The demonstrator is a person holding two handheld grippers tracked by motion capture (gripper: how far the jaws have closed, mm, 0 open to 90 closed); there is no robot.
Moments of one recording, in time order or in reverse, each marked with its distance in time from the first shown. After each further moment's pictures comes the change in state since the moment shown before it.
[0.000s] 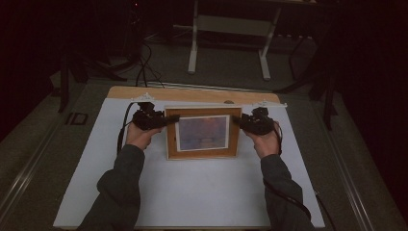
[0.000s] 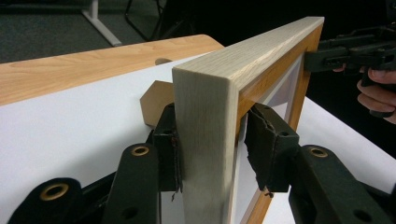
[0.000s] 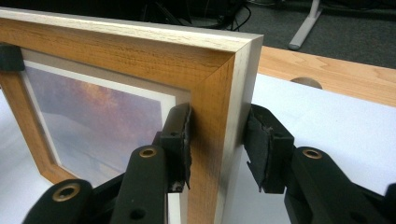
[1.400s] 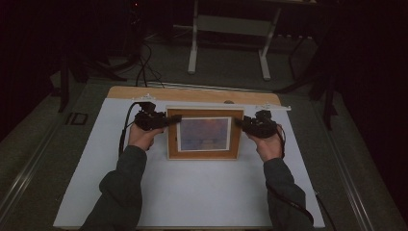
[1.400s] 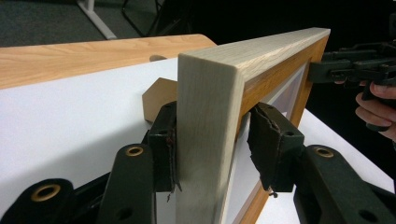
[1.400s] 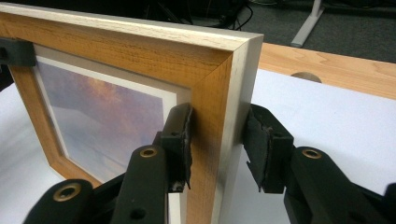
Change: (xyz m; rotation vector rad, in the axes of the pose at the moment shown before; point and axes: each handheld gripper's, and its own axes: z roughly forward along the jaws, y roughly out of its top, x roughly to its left) left arm -0.002 -0.002 0.004 0.000 -0.018 -0.073; right arm -0.001 -0.007 -0.010 -0.002 0.010 0.007
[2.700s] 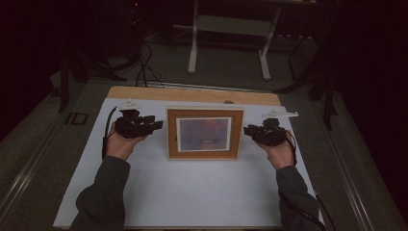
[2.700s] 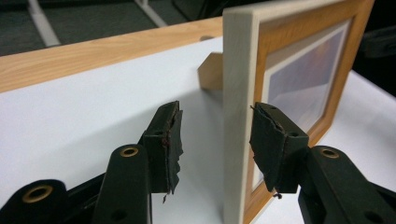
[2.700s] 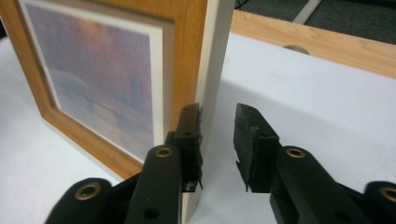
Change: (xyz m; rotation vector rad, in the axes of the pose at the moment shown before) left arm -0.017 -0.012 -0.058 0.075 0.242 0.112; right arm -0.010 -0.018 -0.024 0.087 -0.010 -0.072
